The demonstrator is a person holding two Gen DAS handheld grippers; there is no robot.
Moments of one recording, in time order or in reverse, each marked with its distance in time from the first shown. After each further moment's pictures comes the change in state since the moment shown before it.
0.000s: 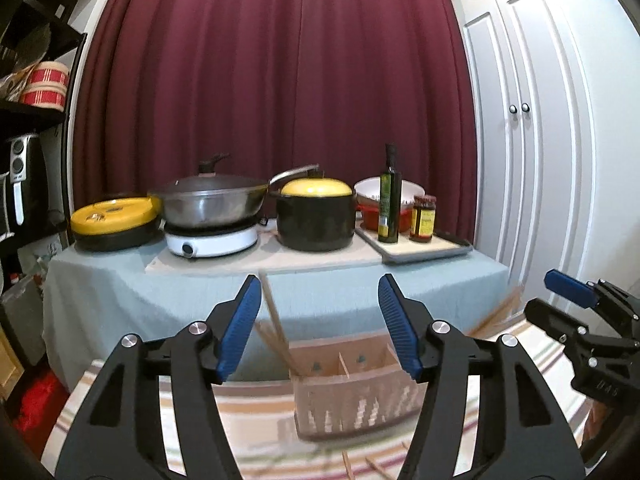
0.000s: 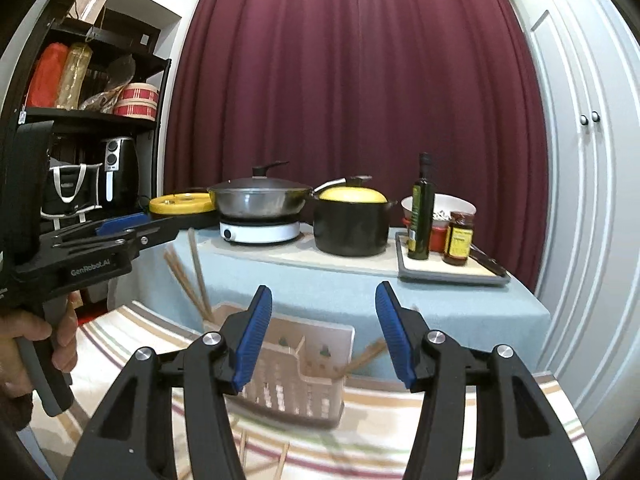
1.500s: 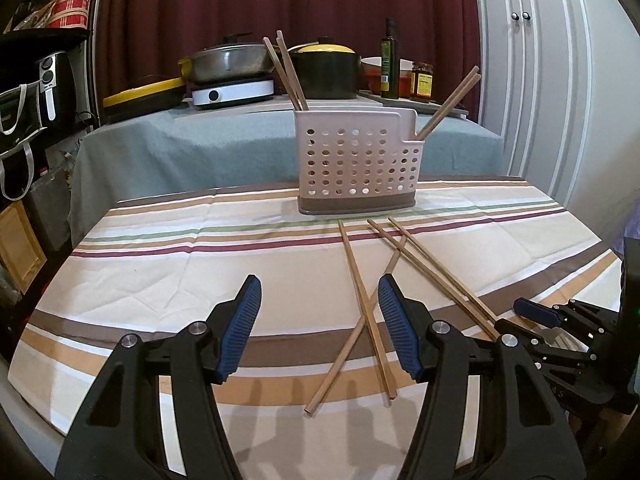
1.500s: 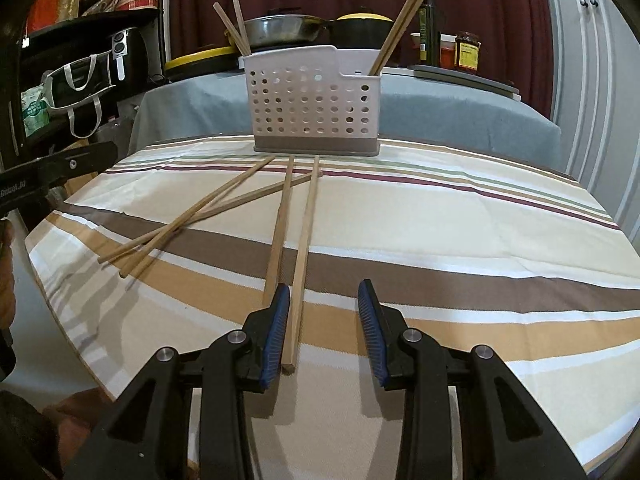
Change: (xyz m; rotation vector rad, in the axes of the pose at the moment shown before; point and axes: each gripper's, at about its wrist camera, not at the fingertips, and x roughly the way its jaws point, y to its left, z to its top) left arm -0.100 -0.026 -0.173 -0.009 0.340 0.063; right arm -0.058 0.046 -0.199 0.063 0.442 0.043
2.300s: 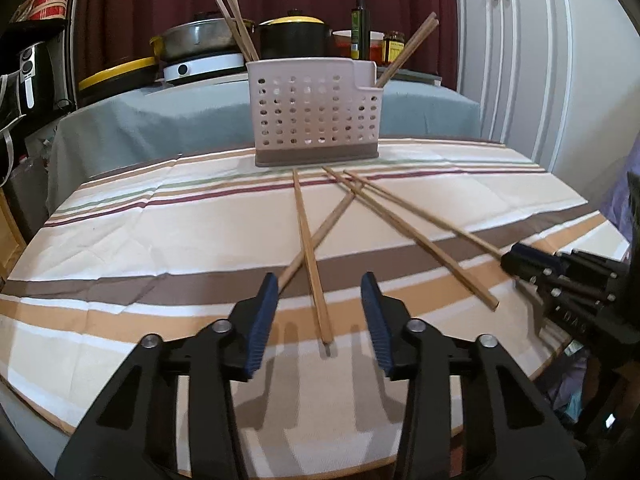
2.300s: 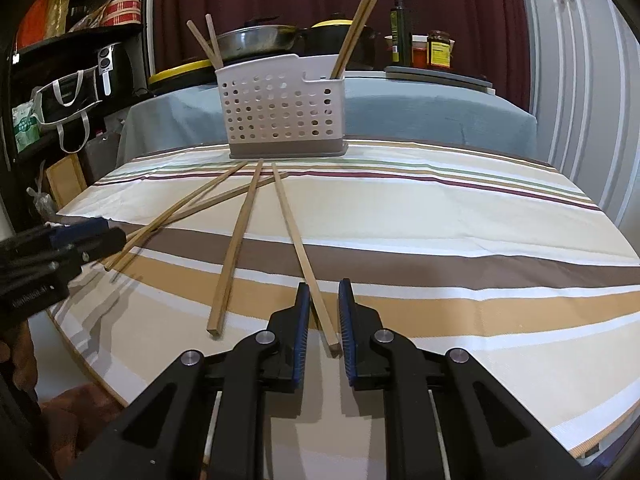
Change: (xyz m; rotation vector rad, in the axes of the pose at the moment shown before) left arm 0.015 -0.040 -0.047 0.036 0.062 -0.053; right arm -0.014 -0.027 -0.013 0.053 -0.031 -0.035
